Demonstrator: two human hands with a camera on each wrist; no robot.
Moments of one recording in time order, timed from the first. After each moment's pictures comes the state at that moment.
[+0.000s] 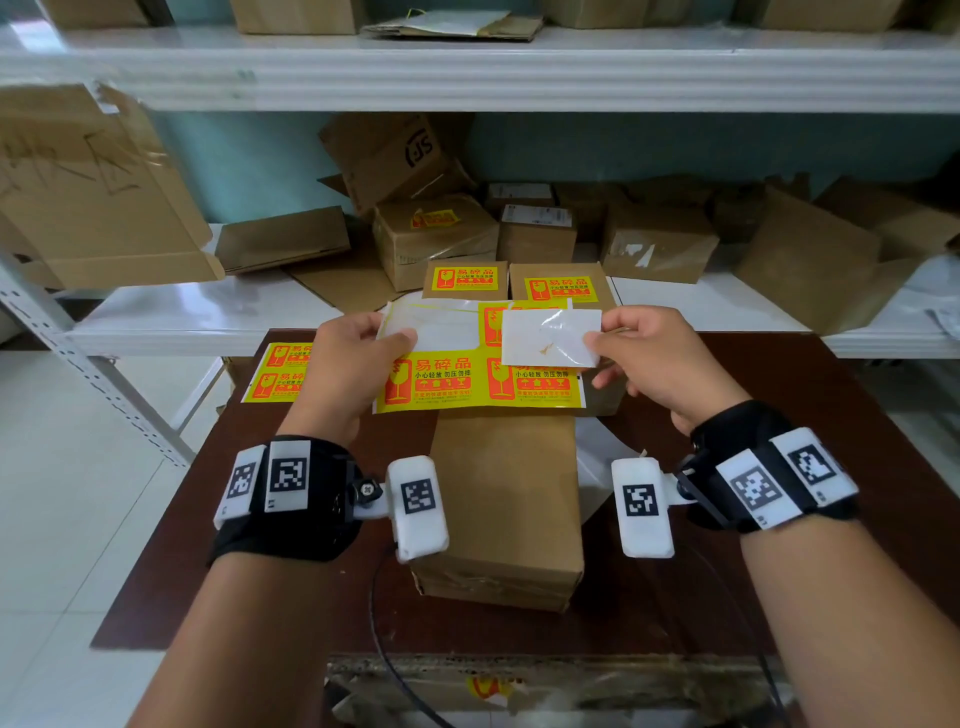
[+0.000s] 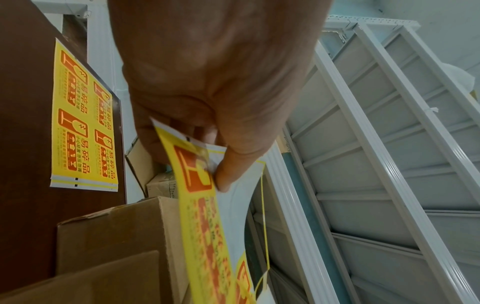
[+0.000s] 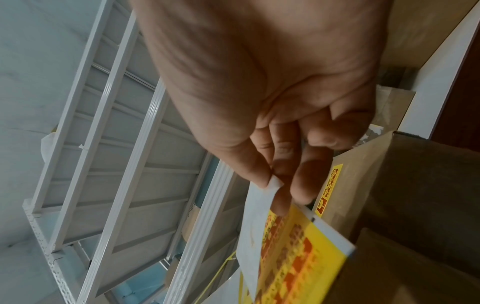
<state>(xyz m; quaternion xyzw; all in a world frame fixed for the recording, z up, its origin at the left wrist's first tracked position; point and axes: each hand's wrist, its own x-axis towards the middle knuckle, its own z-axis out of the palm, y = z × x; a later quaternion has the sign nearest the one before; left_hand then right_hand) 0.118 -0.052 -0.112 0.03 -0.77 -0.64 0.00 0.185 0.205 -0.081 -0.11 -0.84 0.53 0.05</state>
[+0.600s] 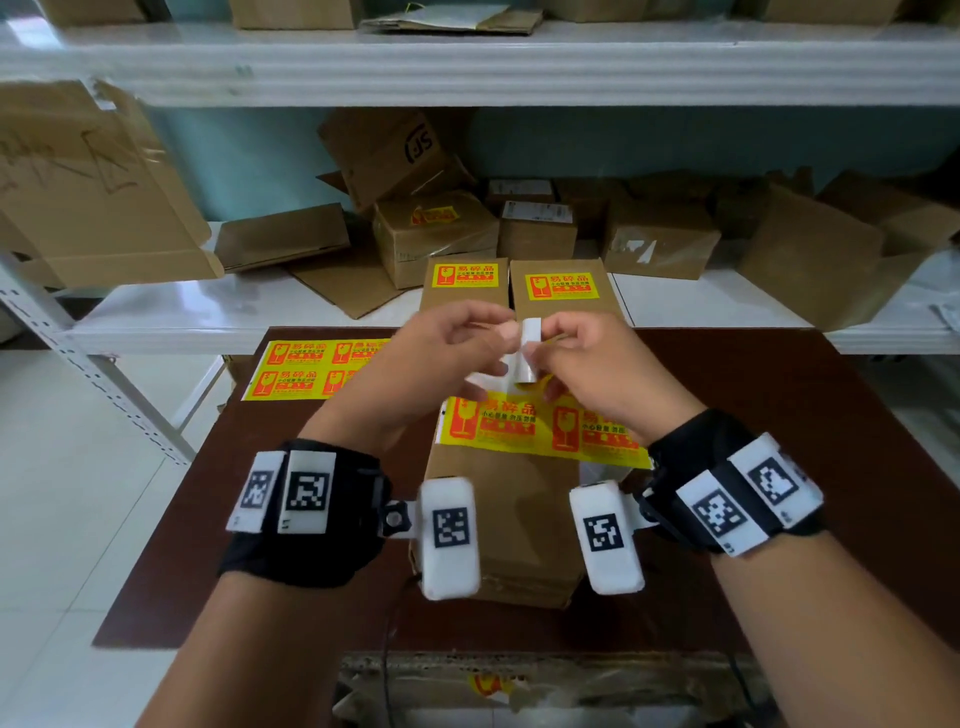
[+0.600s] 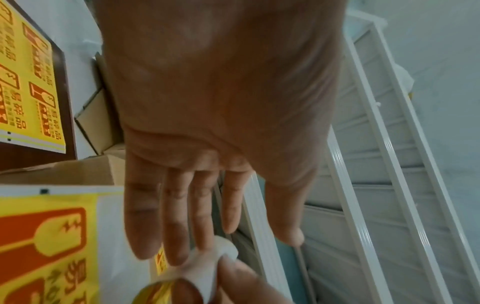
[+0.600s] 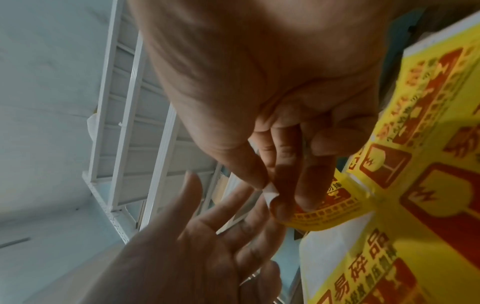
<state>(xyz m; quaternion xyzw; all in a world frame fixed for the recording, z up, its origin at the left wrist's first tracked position) 0.154 -0.016 -0.080 -0.17 -0.78 -0.59 -0.13 0.185 0.166 -0.082 -0.03 -0.87 0.50 0.02</state>
